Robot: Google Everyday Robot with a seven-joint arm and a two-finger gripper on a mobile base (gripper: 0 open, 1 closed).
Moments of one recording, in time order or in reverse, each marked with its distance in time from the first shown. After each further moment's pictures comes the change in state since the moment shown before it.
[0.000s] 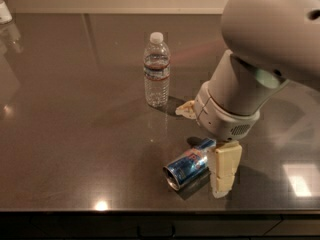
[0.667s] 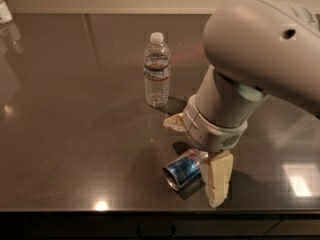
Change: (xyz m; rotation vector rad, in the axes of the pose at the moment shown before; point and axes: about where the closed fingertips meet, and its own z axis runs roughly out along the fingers) arm -0.016 0.010 0.019 -0.034 0.001 -0.124
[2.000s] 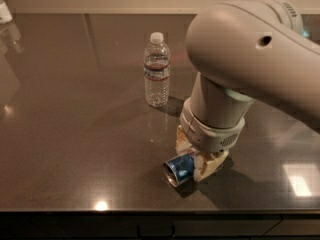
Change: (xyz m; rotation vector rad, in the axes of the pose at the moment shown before) arm 0.010 0.002 0.002 -0.039 0.104 -0.065
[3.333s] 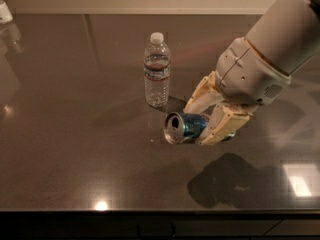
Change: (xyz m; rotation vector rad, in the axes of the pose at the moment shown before) arm 0.001 -0.021 -0.088 0.112 -0.400 0.158
